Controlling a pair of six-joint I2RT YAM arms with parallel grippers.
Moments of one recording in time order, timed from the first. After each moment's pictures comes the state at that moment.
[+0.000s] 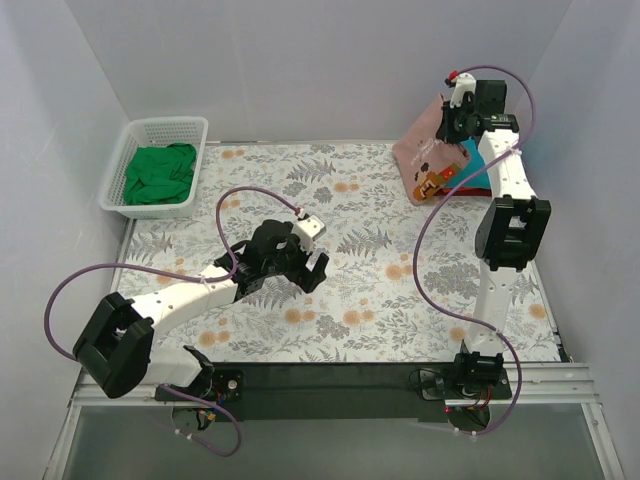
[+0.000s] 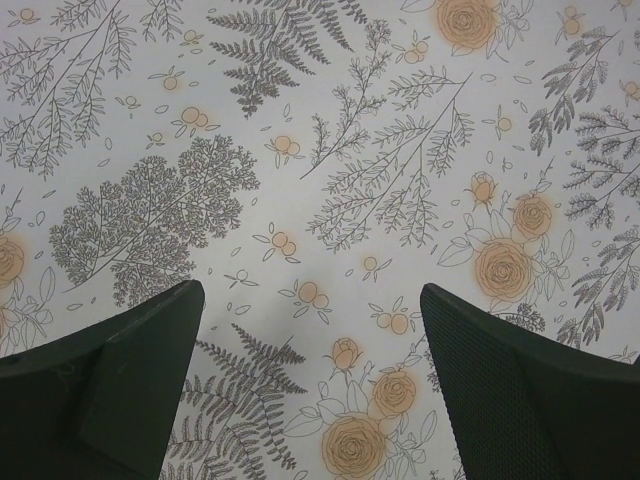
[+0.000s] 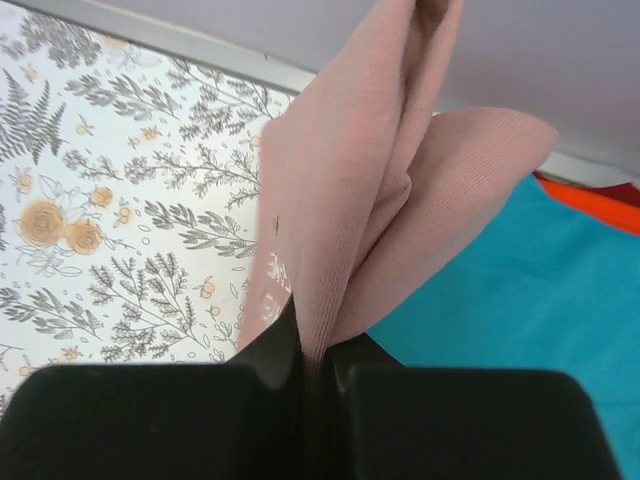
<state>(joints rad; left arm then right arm) -0.72 1.32 0.74 -0.03 0.18 0.01 -0.03 2.25 2.22 -0.61 -0.36 -0.21</state>
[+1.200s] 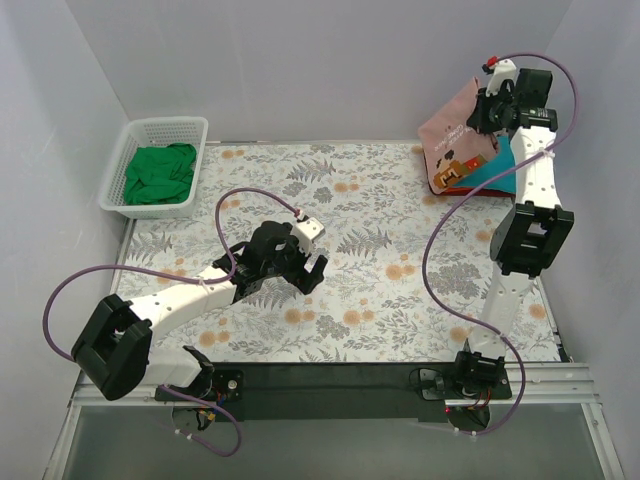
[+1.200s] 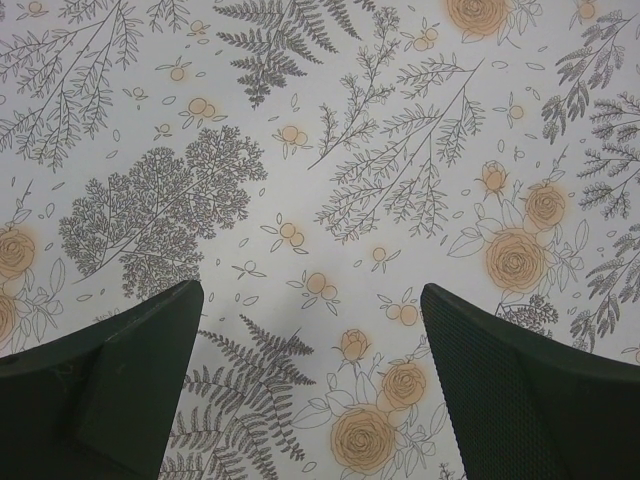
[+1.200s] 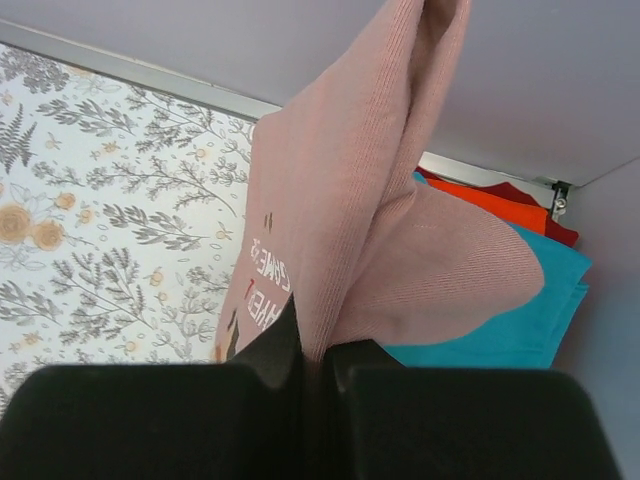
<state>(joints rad) -0.72 1.30 0.73 -0.04 0.16 0.03 -0.16 2.17 2.27 -0.65 -0.44 -0.26</state>
